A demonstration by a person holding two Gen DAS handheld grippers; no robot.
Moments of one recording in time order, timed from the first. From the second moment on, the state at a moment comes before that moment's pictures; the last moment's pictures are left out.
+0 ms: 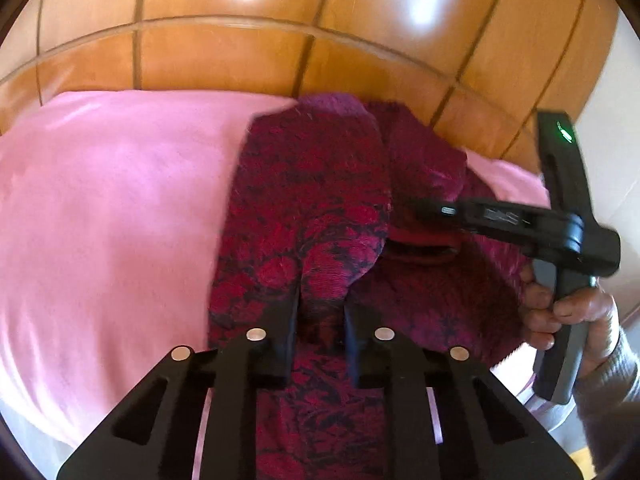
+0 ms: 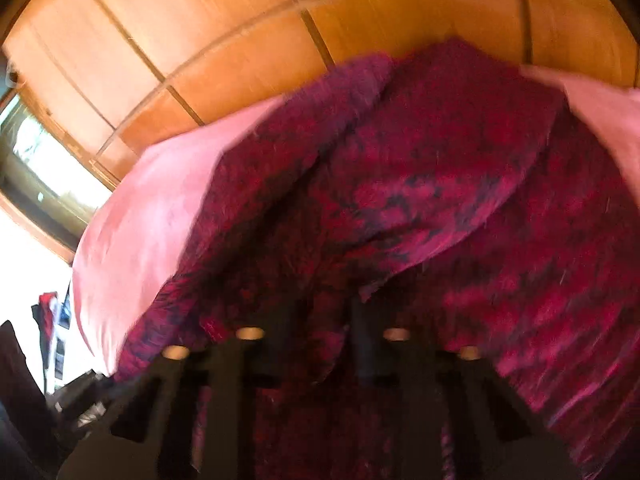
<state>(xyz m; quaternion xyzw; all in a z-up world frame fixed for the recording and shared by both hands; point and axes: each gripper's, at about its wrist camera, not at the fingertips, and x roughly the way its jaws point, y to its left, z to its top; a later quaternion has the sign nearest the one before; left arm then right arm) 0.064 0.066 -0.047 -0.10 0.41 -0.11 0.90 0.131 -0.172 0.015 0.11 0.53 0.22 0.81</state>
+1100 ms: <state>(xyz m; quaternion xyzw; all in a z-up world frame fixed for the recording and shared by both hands) 0.226 0.229 -0.013 -0.11 0.35 0.17 0.92 0.216 -0.293 0.006 0.16 0.53 0.16 0.82</state>
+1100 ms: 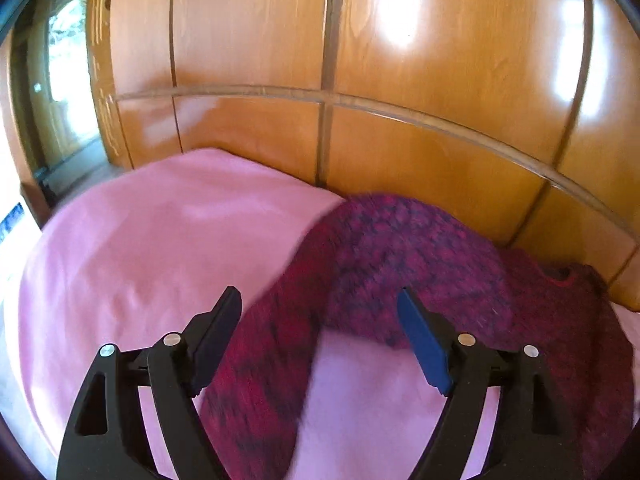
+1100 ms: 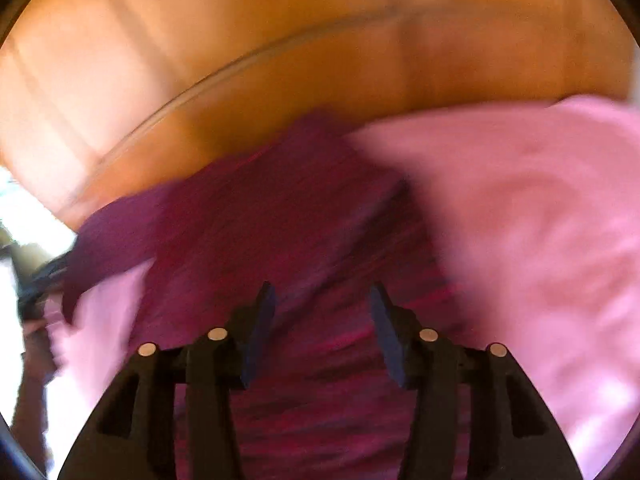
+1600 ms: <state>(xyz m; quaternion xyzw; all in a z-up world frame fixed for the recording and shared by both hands) 0.135 0.152 -0.078 -0.21 0.41 -0.09 0.88 0.249 -0.268 0.026 0.20 0.47 0.14 0.85</state>
